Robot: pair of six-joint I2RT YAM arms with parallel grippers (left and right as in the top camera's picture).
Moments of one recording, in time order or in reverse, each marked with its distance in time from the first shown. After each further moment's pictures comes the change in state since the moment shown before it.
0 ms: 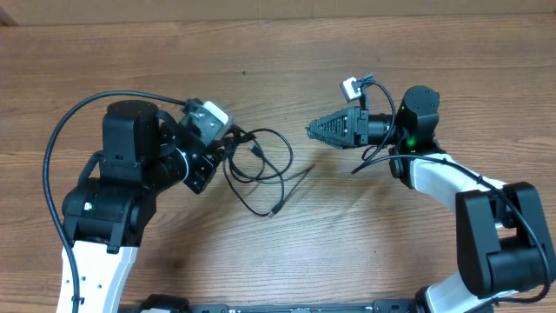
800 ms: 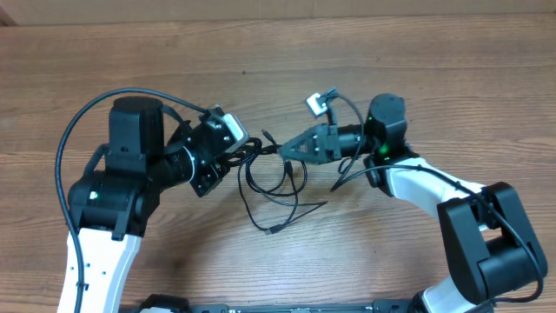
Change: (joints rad) left arm 0.000 0.048 0.000 -0.007 0.176 0.189; right arm 0.184 0.000 0.000 -0.002 0.000 0.015
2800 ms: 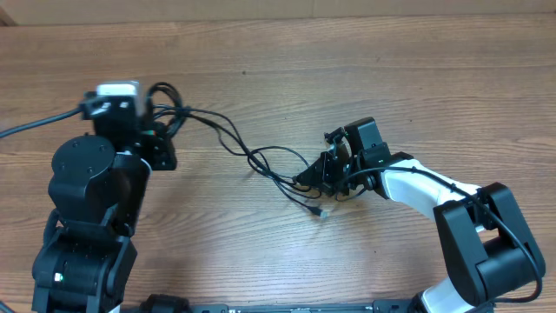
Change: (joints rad) left arm 0.006 -0.250 0.002 0.262 -0.717 -0.745; right arm 0.022 0.000 0.000 -1.004 0.625 -0.415
